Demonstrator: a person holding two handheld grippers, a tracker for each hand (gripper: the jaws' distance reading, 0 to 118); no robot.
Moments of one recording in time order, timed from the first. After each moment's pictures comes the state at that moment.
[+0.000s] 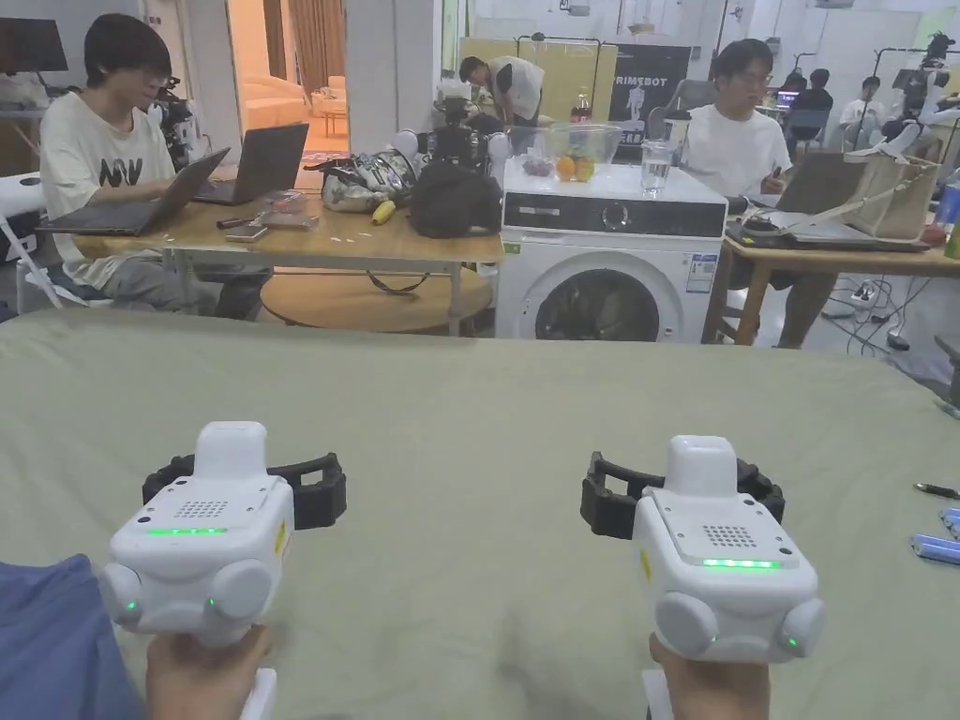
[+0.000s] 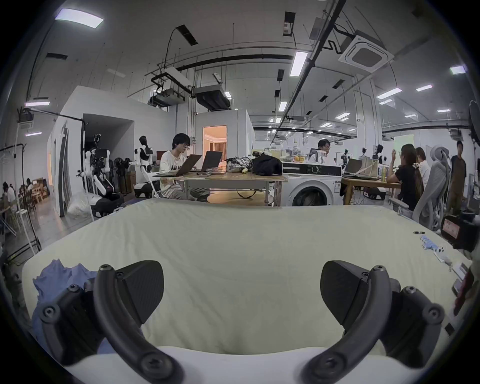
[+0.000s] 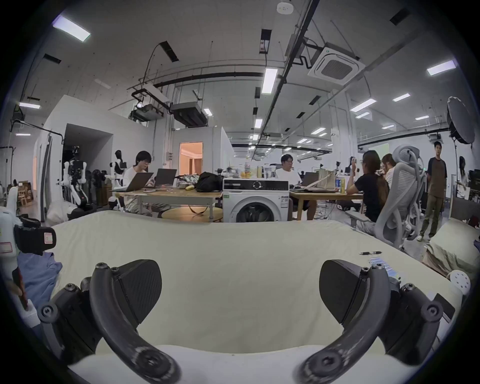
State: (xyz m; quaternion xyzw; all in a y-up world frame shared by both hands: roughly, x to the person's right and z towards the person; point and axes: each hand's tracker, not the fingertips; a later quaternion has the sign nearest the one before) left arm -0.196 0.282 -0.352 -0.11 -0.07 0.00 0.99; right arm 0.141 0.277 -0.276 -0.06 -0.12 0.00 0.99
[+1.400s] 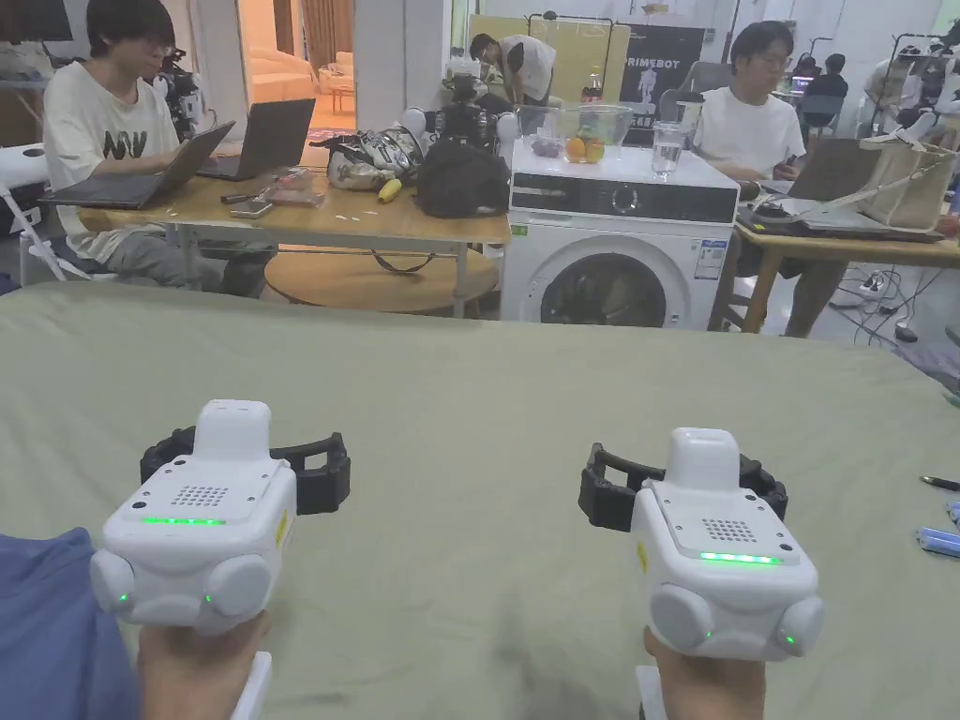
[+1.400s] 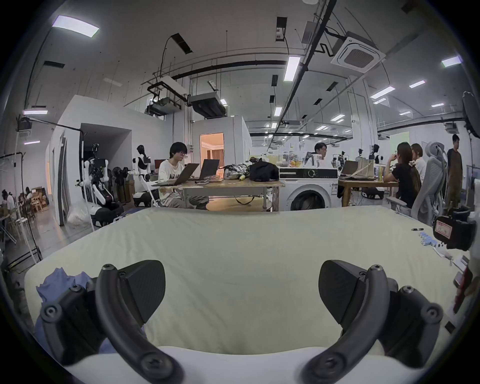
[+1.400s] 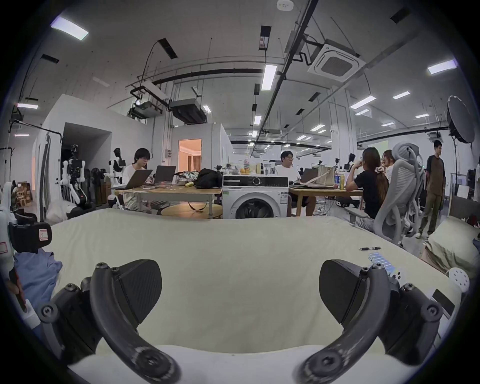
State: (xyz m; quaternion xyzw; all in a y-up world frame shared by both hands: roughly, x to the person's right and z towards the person) left arm -0.193 0.286 -0.338 -0.09 -0.08 -0.02 0.99; right arm 0.137 0.273 -0.277 -0.07 -0.13 -0.01 0.99
